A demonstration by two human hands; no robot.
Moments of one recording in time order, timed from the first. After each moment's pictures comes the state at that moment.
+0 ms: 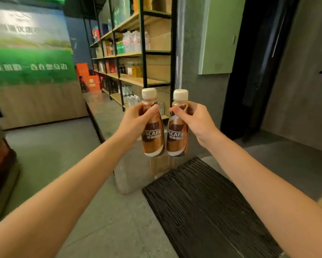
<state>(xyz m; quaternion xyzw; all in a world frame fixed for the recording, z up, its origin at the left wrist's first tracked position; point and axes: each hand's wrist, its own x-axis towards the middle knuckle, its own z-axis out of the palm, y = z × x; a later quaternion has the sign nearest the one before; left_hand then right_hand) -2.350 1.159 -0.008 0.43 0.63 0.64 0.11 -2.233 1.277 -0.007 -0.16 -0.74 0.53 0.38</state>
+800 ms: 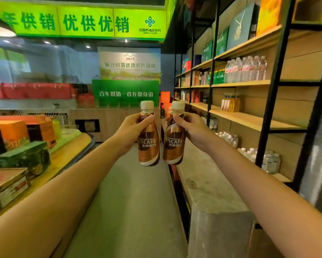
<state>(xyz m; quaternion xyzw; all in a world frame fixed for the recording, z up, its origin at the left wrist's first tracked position) -2.942 1.078 0.053 0.28 0.69 0.66 -0.01 -2.897 1.255 0.051 0.09 -0.73 0.64 0.21</state>
